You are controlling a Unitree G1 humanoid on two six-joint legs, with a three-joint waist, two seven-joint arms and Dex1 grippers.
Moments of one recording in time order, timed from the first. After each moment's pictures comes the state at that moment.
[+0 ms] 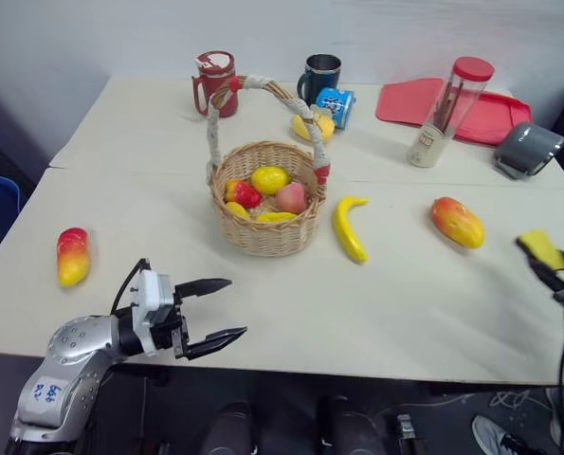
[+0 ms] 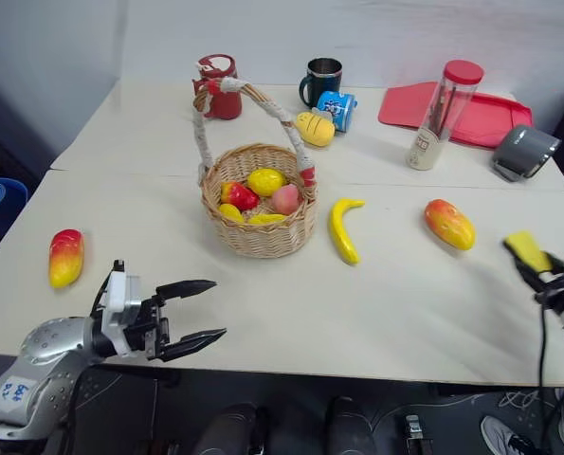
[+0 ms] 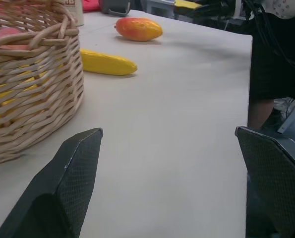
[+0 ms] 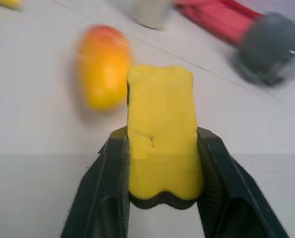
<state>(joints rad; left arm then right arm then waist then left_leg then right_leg) 0.06 0.63 0.14 -0.37 -0.58 0.26 -1.00 -0.17 -0.87 -0.54 0.67 0.34 -0.15 0.85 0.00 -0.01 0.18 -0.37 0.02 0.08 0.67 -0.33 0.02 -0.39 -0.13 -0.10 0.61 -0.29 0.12</state>
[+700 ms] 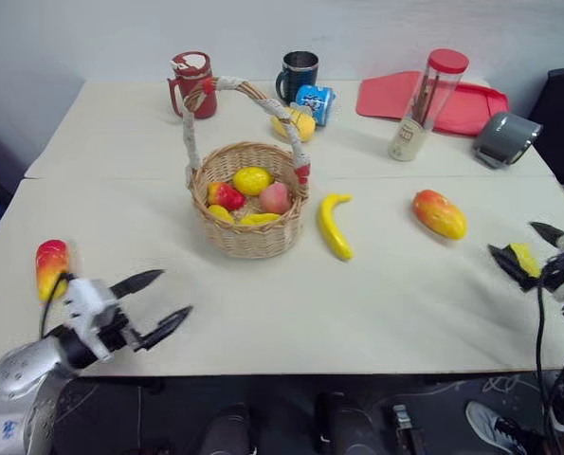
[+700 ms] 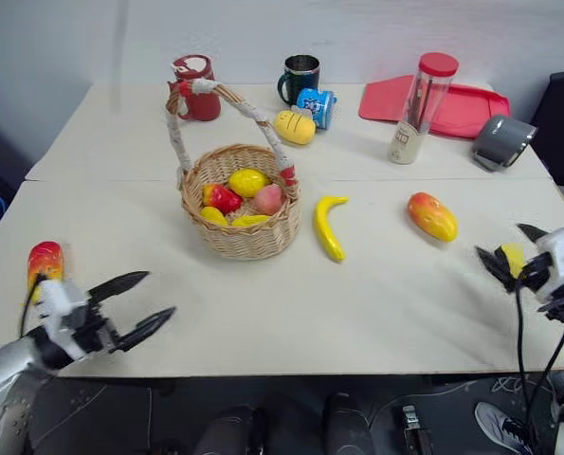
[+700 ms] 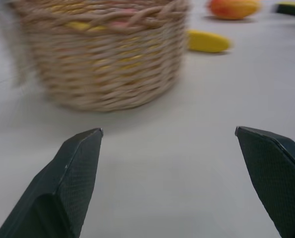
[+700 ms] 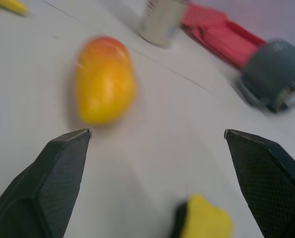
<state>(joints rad) 0.31 0.53 0.47 -0.27 -0.49 0.08 -0.82 -0.27 -0.80 -0.39 0.61 0.35 -0.35 1.03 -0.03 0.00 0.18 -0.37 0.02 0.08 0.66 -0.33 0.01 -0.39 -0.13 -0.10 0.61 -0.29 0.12</state>
